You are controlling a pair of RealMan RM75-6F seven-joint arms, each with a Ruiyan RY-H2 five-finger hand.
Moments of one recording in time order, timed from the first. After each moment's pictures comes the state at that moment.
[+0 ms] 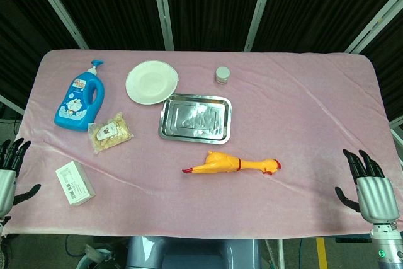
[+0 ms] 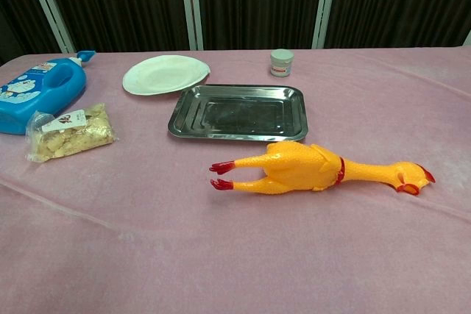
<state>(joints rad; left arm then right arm) -0.06 -1.15 -0.04 -1.61 1.52 1.57 0.19 0.07 -1.16 0.06 -1.56 -1.53 1.51 -0.08</state>
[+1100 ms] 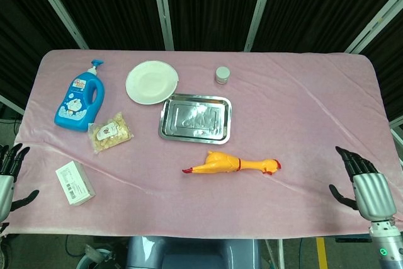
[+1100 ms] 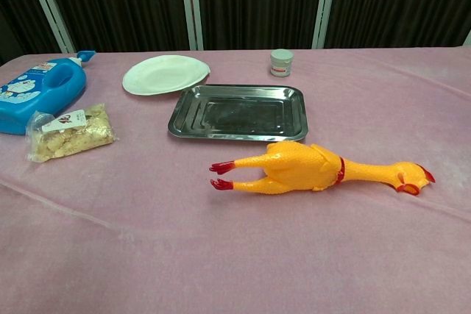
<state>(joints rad) -0.04 -1.12 -0.03 -1.65 1.53 1.57 0.20 0.12 -1.15 0.06 -1.53 -1.62 1.51 0.06</state>
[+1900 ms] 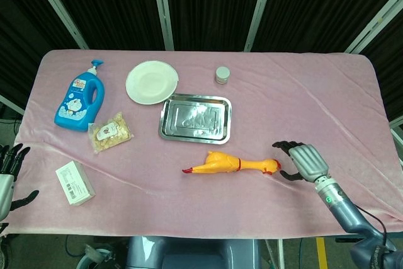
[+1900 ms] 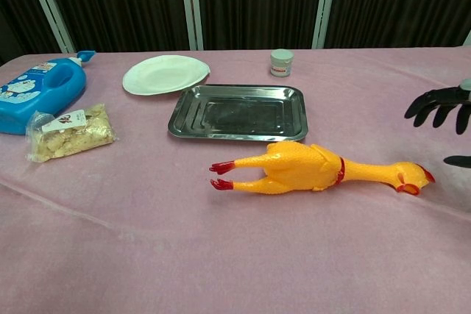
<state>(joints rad) -0.04 -1.10 -0.03 -1.67 1.51 1.54 0.19 0.49 -1.26 0.10 -1.46 -1.47 0.93 0.09</state>
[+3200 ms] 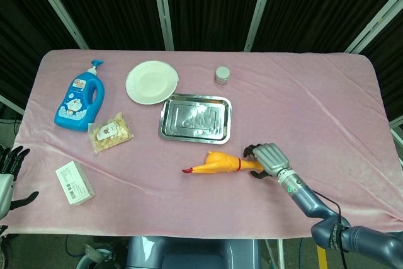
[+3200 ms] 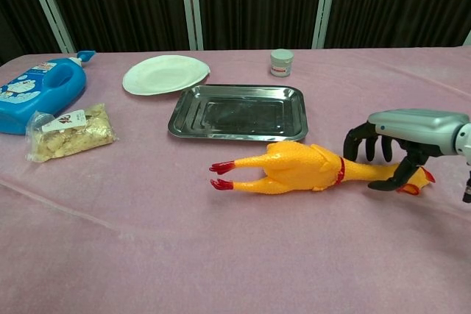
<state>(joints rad) -0.05 -1.13 -0.02 -1.59 1.47 1.48 0.10 0.65 -1.47 0.10 -1.37 -1.33 0.78 -0.06</state>
